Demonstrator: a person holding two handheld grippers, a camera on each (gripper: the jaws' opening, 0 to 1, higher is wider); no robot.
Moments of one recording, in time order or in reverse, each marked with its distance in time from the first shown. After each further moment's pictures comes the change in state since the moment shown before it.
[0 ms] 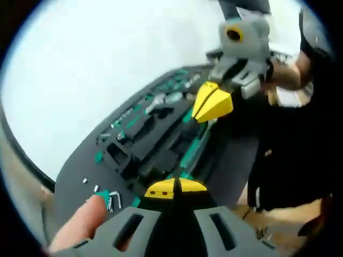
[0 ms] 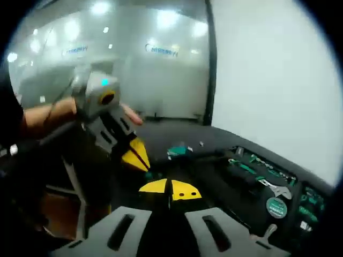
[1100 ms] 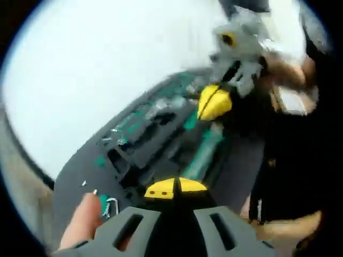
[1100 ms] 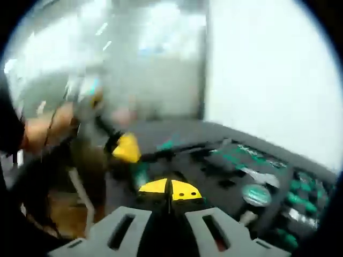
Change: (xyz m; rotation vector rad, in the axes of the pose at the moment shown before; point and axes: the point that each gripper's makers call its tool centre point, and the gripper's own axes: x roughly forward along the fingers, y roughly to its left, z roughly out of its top) left arm -0.003 0.009 0.026 -0.247 -0.196 0.069; right arm -0.065 -0.069 0.000 0.332 -0.088 -0.019
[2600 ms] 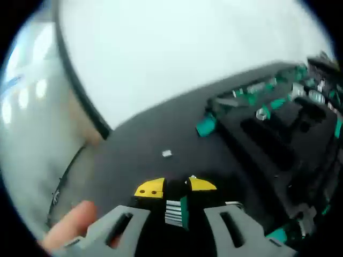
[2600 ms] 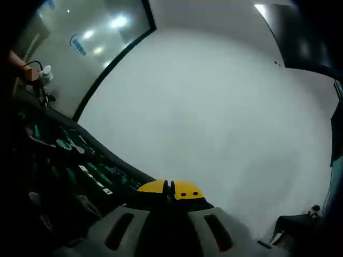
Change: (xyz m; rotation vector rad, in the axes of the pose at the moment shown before) left arm 0.049 0.217 -0.070 -0.114 0.369 0.544; right arm -0.263 -0.208 0.005 -0.538 -0.293 -0.974
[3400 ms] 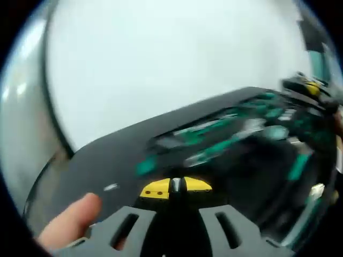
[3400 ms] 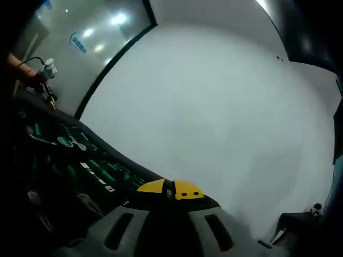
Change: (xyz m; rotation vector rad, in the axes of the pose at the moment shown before) left arm -0.060 -0.139 0.084 0.036 -0.267 -0.326; right arm 0.004 0.006 -0.007 0.009 0.035 0.021
